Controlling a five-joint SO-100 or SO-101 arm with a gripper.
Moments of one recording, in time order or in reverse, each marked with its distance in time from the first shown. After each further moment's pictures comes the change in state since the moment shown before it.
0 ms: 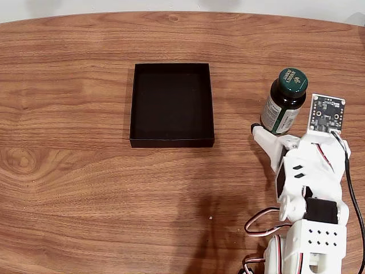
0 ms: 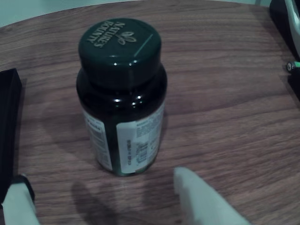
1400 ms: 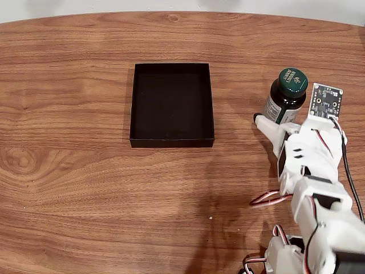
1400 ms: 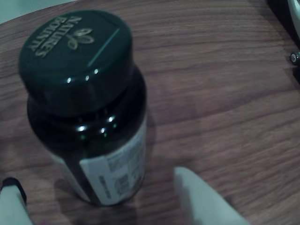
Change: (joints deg) arm 1.8 -49.8 -9.8 -39.8 -2.5
